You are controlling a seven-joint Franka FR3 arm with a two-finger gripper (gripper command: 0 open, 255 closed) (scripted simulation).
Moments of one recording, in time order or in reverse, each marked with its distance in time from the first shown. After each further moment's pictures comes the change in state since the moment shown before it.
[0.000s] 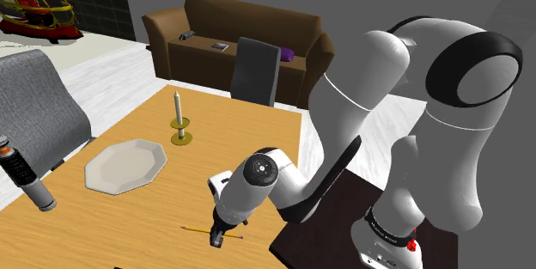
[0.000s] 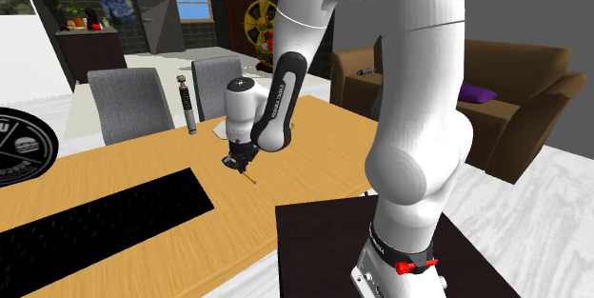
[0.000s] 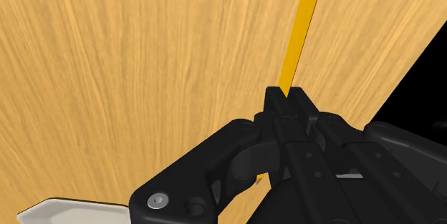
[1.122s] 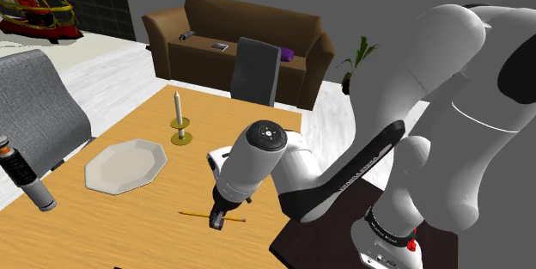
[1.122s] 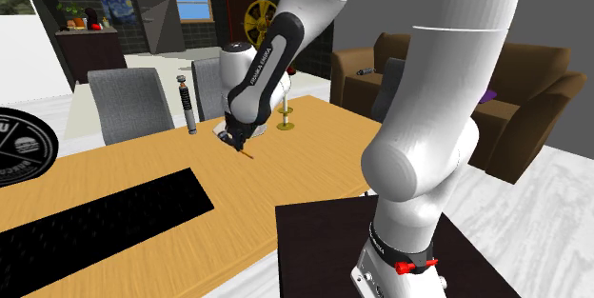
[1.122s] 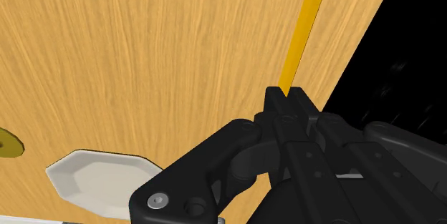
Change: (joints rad) arm -0.099 -0.250 0.173 -0.051 0.446 -0.181 -0.381
